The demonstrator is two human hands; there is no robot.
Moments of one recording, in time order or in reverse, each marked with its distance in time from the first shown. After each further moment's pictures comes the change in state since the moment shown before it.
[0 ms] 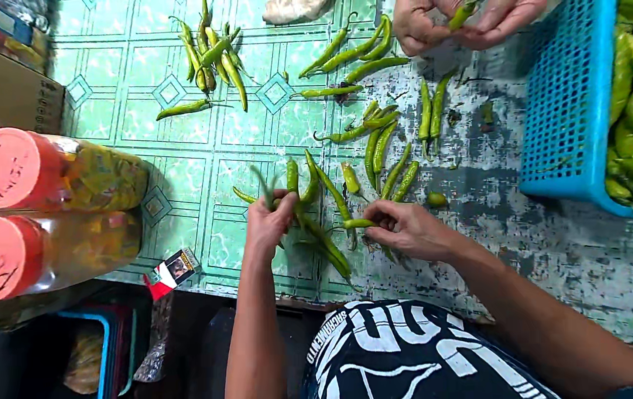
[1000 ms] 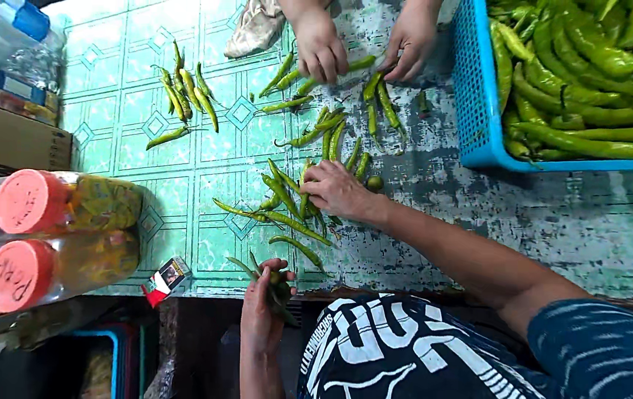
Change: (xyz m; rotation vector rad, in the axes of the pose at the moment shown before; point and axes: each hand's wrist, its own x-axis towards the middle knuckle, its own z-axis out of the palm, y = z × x) left_hand -0.142 -0.047 0.023 -0.717 -0.005 -0.167; right_hand 0.051 0.011 0.011 -0.503 0.395 -0.608
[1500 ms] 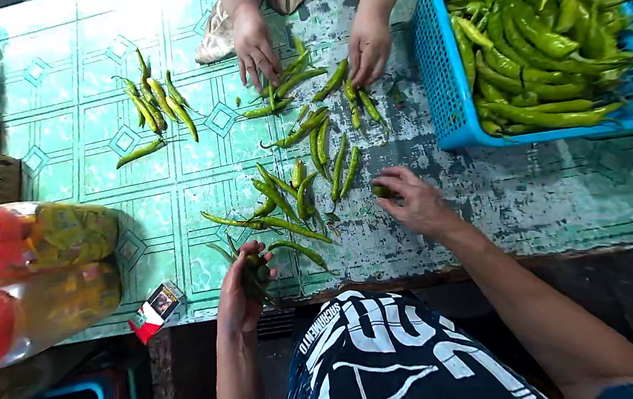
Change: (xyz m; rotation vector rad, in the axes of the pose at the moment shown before) left_hand 0.053 0.042 -0.026 0.018 -0.120 -0.085; right_hand -0.120 -0.013 -0.049 0.081 0.124 0.714
